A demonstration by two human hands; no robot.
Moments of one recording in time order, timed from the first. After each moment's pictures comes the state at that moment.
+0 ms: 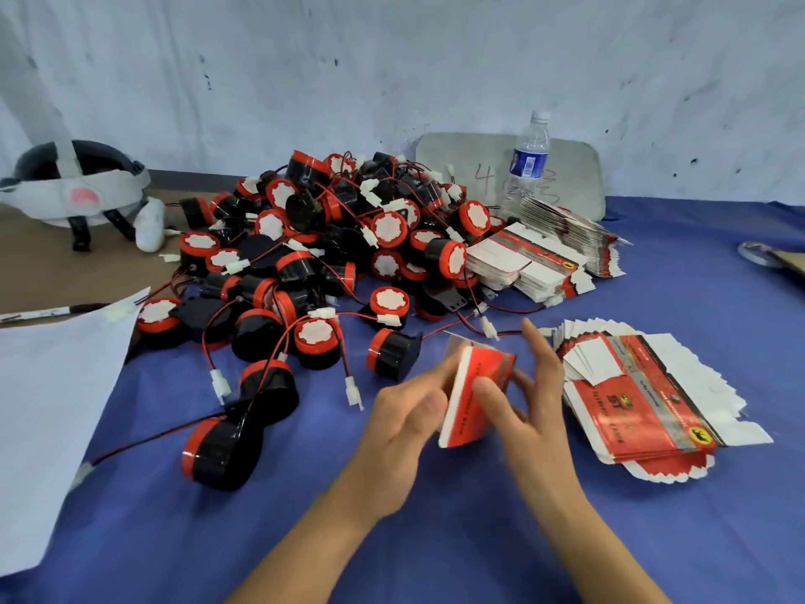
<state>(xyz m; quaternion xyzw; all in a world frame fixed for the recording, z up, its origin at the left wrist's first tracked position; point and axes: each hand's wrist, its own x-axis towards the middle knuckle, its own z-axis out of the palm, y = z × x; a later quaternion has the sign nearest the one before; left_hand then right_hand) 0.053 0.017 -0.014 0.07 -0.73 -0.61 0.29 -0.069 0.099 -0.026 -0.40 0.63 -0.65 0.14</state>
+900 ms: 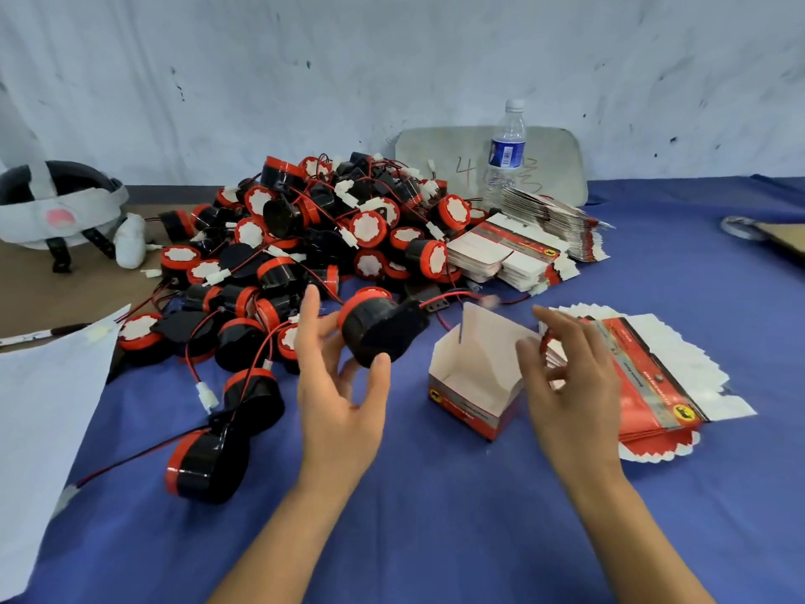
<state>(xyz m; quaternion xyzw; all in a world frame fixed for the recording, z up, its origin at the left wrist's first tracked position) 0.050 -0.004 -0.017 0.19 -0.66 -0.44 0.58 -0.104 0.112 -0.011 -0.37 0.74 -0.55 -0.11</state>
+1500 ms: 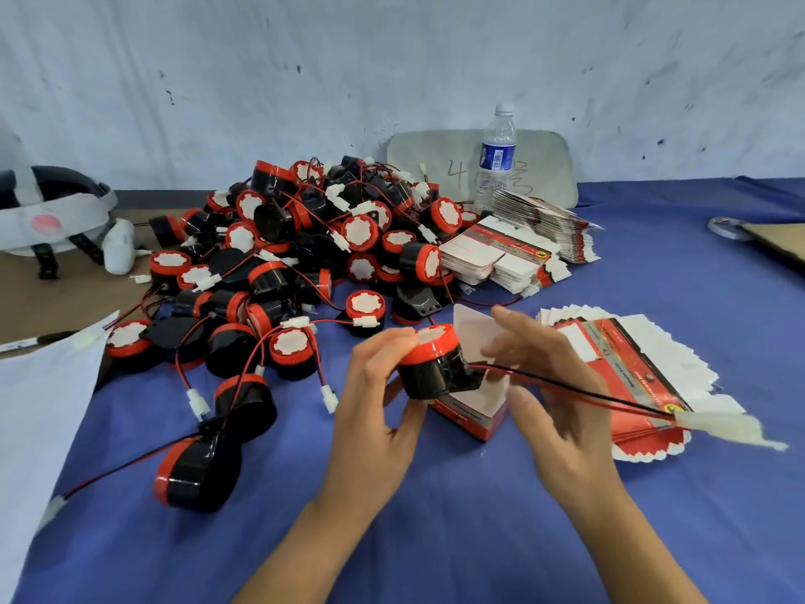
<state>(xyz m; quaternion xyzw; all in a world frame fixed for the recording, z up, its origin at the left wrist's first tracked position) 0.039 0.005 -0.029 0.09 -0.79 -0.32 0.52 -0.082 0.124 0.009 -0.54 0.53 -0.65 0.01</state>
